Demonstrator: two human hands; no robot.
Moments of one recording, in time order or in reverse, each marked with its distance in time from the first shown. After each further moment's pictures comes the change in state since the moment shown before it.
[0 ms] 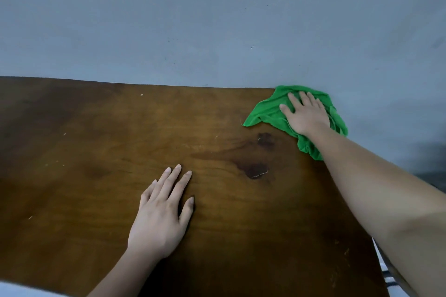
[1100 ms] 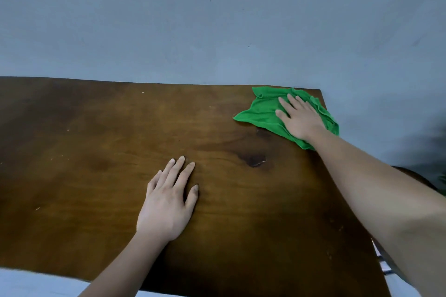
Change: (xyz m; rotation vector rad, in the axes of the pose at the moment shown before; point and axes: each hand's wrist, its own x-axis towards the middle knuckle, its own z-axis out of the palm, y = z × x) left_hand -0.001 0.001 -0.004 -0.002 0.012 0.017; right_hand -0.037 0.001 0.008 -0.010 -0.008 -0.137
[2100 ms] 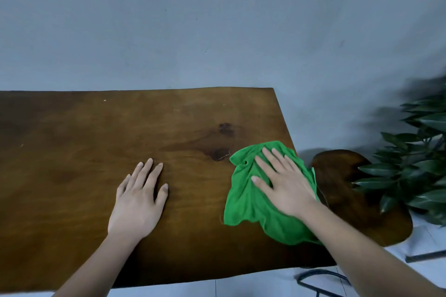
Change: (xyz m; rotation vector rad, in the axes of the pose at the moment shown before) left_hand -0.001 -0.005 0.007 0.013 0.008 0.025; right_hand -0.241 -0.003 0.029 -0.018 -0.046 -0.057
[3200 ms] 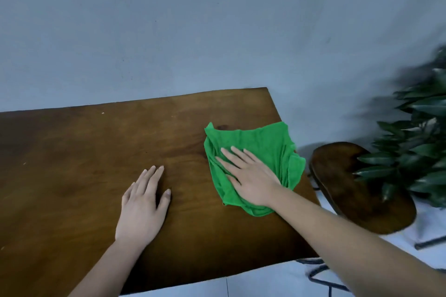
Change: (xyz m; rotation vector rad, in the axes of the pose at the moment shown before) left_hand -0.002 0.004 -0.011 -0.174 0.003 0.008; right_hand 0.044 -0.063 0.008 -0.036 -0.027 -0.263
